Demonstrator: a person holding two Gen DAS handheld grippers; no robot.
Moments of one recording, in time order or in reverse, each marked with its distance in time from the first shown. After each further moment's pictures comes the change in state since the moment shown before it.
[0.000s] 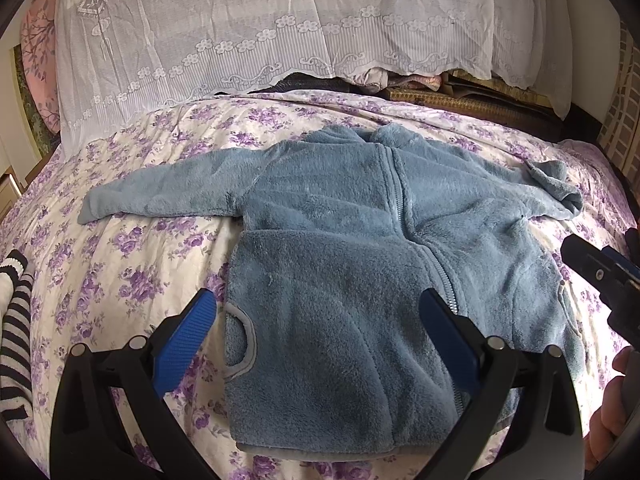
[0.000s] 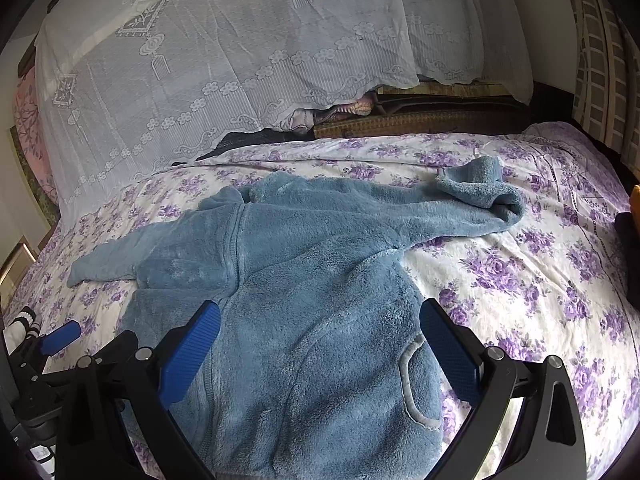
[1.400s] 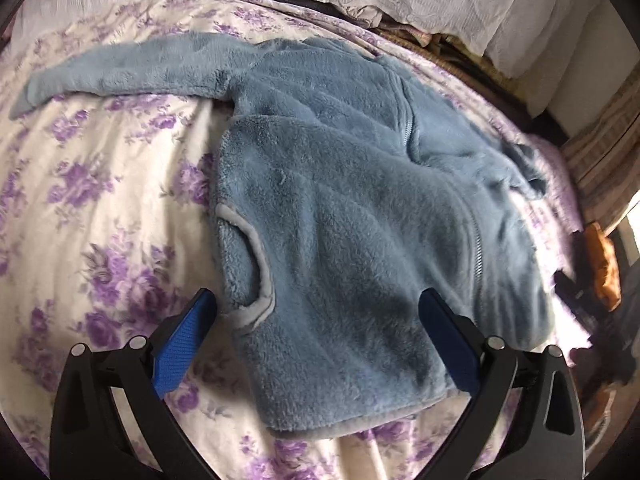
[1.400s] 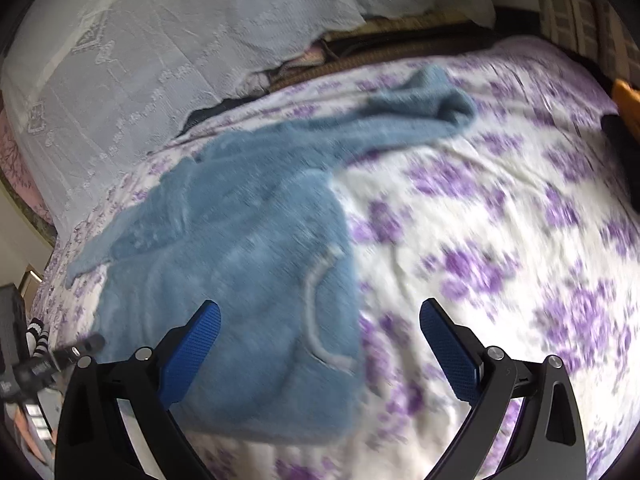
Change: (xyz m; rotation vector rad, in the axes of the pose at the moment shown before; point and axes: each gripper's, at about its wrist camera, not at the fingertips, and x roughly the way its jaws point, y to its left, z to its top) left arm 0.046 0.068 -0.031 -0.151 0.281 -0.341; right arm 0.005 -0.074 -0.056 0.180 0.151 0.034
